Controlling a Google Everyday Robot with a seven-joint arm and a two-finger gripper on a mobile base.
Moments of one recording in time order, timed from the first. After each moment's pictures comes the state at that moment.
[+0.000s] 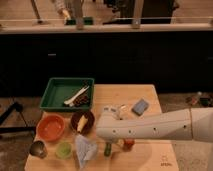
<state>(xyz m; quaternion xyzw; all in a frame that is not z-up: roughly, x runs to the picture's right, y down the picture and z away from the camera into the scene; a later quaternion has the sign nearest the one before) 0.024 0.275 0.763 -0.26 -0.14 -0.53 0.79</state>
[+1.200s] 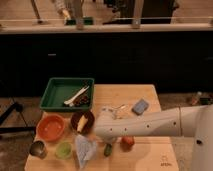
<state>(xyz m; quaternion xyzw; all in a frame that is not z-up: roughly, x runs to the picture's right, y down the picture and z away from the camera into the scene) 0.022 0.290 0.789 -0.29 -0.15 -0.52 0.79</state>
